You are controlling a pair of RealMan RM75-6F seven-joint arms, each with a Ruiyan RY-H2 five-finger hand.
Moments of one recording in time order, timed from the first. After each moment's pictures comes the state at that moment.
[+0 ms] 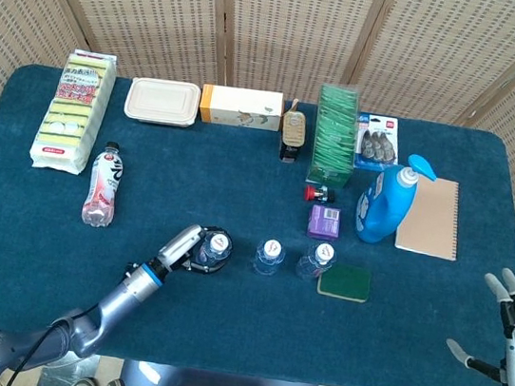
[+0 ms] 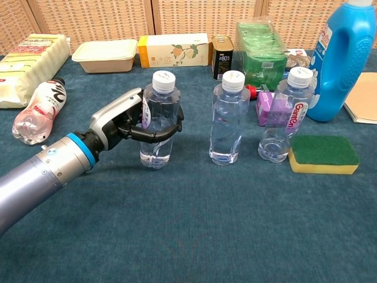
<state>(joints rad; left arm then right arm) -0.72 -2.04 -0.05 -0.74 1.63 1.20 -1.09 0.03 -1.07 0.03 -1.63 -1.57 1.61 0.31</state>
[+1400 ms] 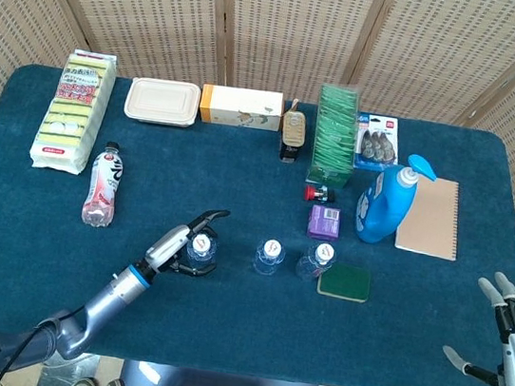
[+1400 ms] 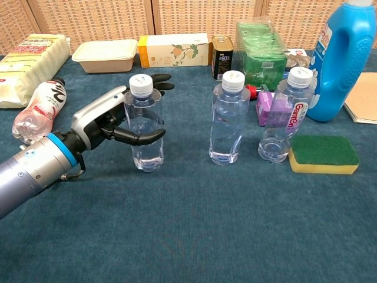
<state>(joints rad) -0.68 -1.97 0.00 -0.80 1.63 1.27 -1.03 0.01 -1.04 0.02 -1.65 -1.62 1.61 0.34</state>
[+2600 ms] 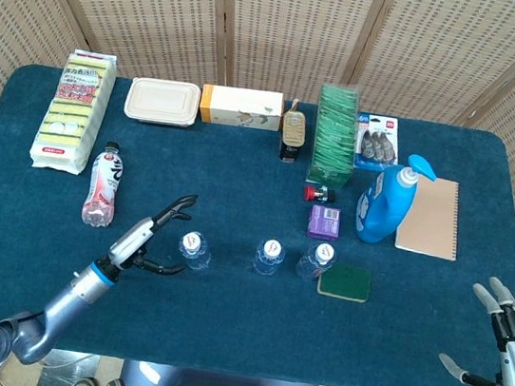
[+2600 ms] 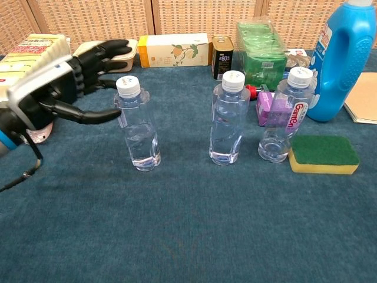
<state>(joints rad) -0.61 -1.69 0.03 -1.11 1.67 1.41 -1.01 -0.01 -1.01 0.00 -1.67 -1.68 1.64 0.36</state>
